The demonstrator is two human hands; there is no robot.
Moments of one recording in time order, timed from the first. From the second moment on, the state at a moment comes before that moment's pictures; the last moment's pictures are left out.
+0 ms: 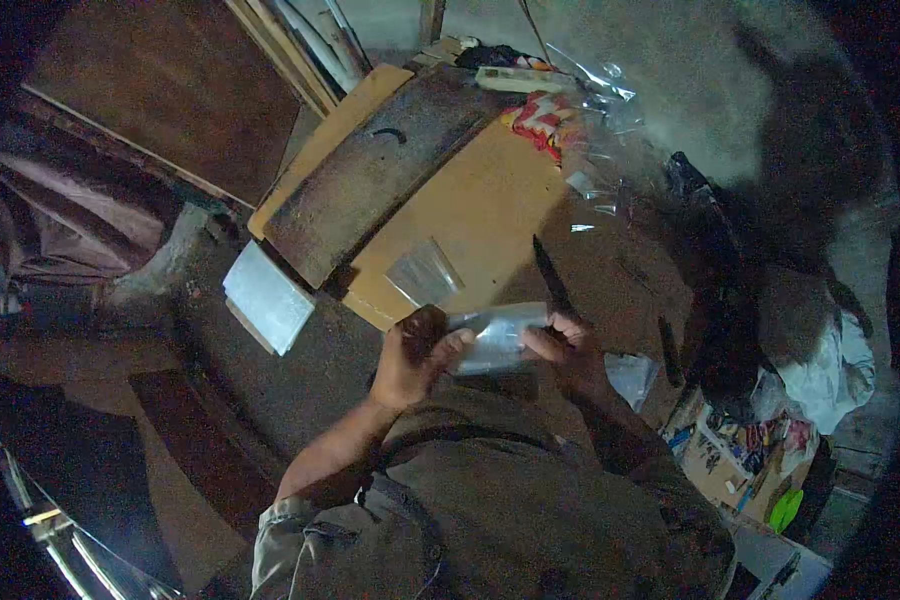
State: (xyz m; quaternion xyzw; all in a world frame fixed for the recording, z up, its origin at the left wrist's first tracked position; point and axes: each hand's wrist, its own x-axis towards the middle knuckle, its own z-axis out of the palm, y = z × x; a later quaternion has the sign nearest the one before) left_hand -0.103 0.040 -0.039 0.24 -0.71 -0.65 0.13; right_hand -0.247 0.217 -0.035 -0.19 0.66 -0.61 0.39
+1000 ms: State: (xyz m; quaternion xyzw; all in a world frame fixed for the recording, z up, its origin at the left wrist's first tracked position) left_hand -0.106 0.004 -0.053 0.35 -0.61 -0.67 0.25; right_hand -0.325 0.304 -0.069 -0.45 0.87 -0.13 -0.15
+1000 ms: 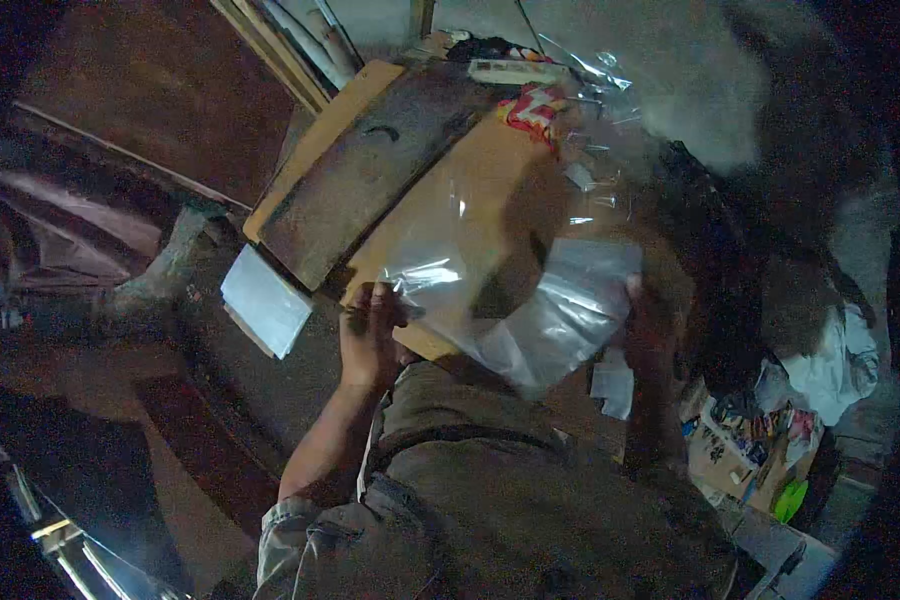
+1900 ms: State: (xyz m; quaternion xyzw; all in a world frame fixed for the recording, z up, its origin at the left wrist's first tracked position) left_hand -0.049 0.013 0.014 0.12 -0.63 -0.77 -0.01; right_hand -0.248 0.191 -0.127 -0.10 0.44 -0.56 0.70
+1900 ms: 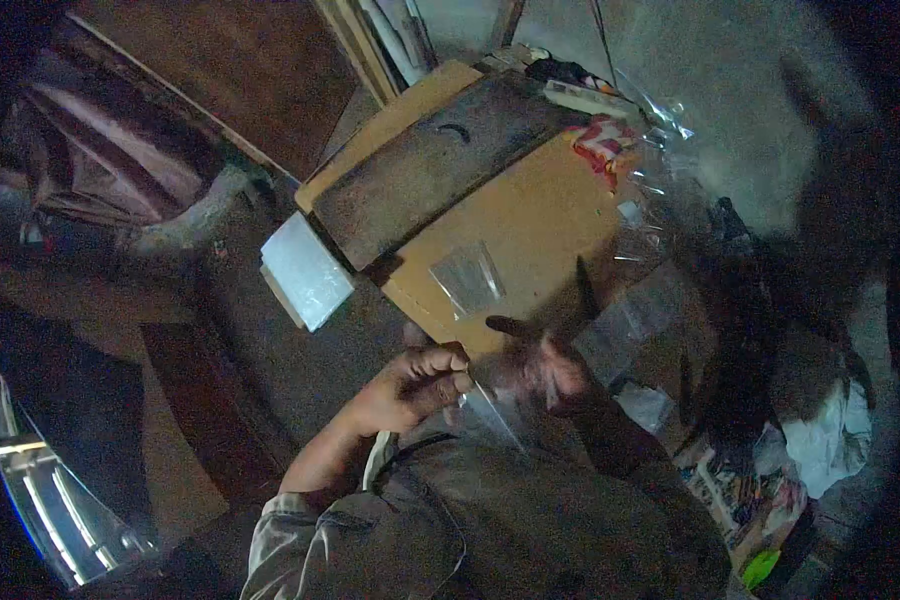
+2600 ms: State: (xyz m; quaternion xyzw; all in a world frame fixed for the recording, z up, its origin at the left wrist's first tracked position) left_hand -0.022 0.020 -0.009 0.28 -0.81 -0.38 0.35; right_hand -0.217 0.160 -0.004 -0.17 0.62 -0.65 0.41
